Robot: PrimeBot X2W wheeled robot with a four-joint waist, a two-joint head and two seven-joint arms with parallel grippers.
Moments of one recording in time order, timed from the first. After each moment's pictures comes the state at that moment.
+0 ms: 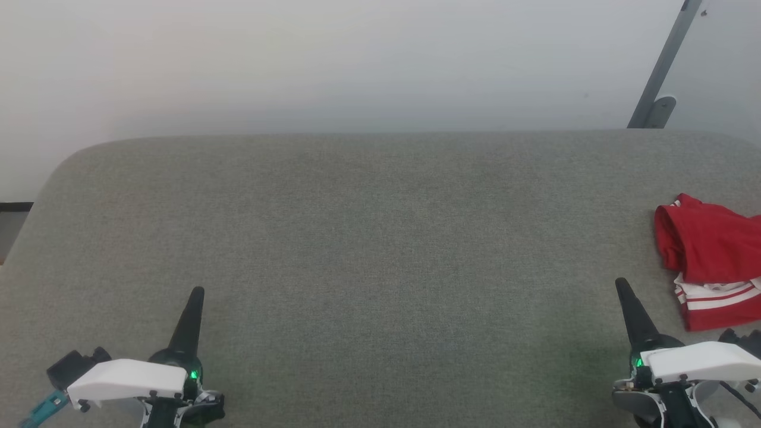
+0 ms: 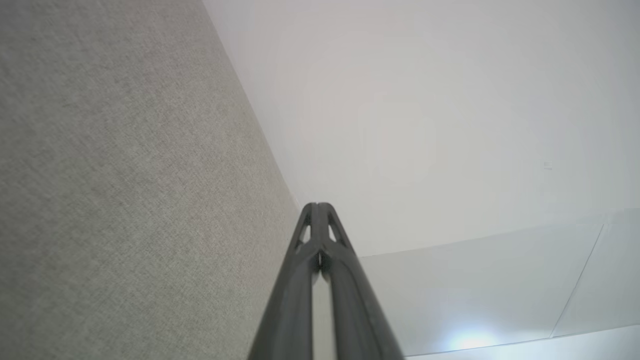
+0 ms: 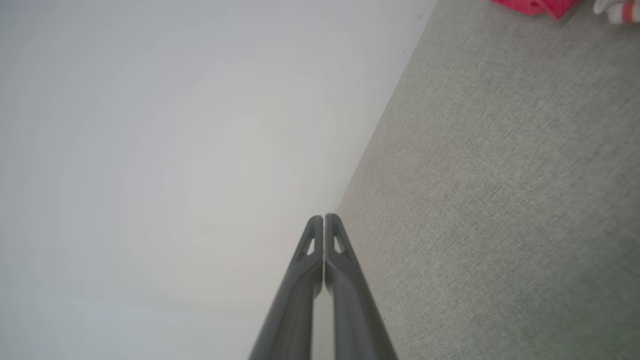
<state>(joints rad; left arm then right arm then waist) -0.07 0.11 0.08 0.27 -1.40 -0.13 0.04 -0.07 -0.07 -0.11 0.26 1.32 0.13 0.05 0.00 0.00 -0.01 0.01</state>
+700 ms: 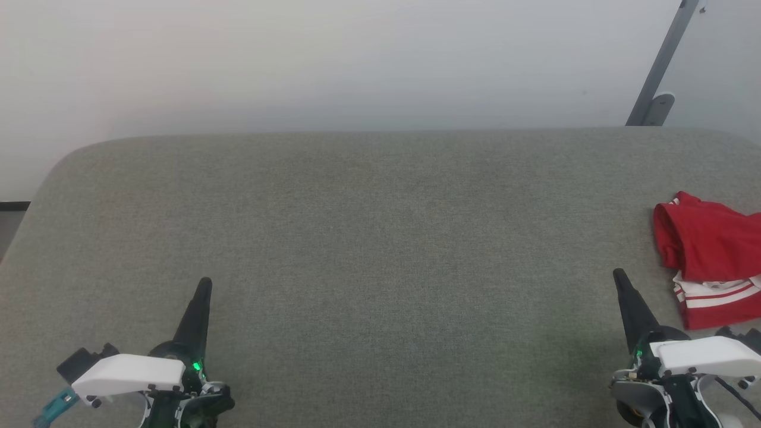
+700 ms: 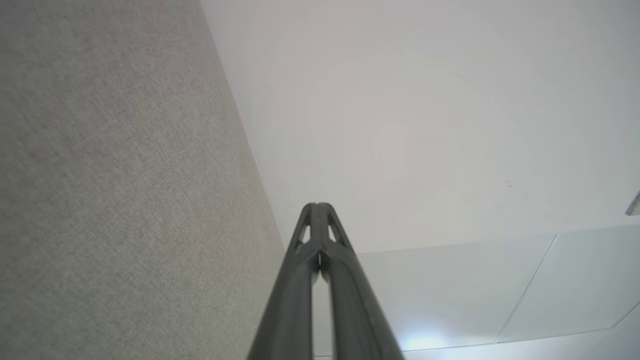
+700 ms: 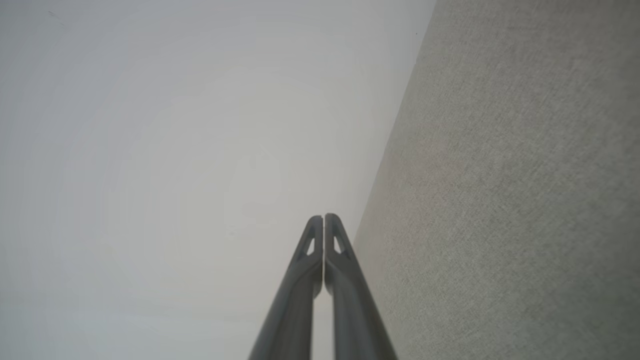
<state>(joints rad) -0.09 0.08 0.10 0.26 -1.52 -0.13 0.08 -0.09 -0.06 -0.11 0.25 1.49 0.13 0.09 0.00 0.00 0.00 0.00</state>
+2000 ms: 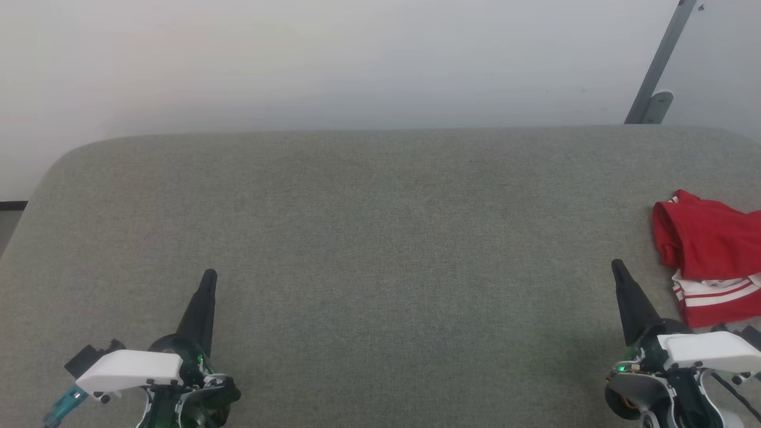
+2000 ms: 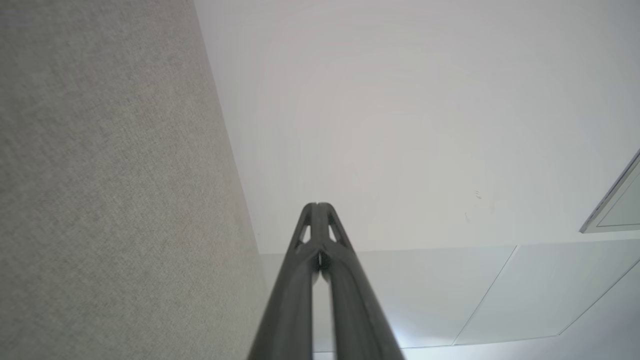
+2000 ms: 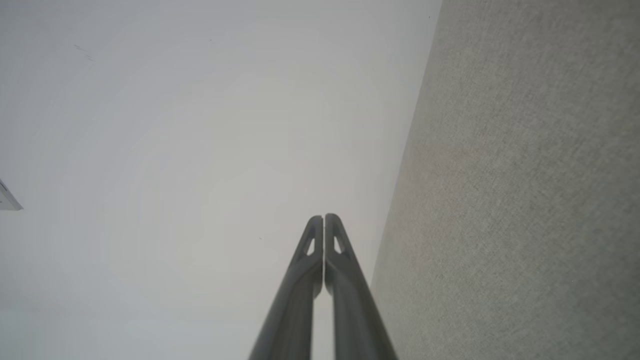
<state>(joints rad) -0.10 0.05 0.11 0.25 -1.61 -0.13 0.11 -0.11 -0.05 -0.11 0.25 1.61 0.13 0.11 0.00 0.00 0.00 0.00</state>
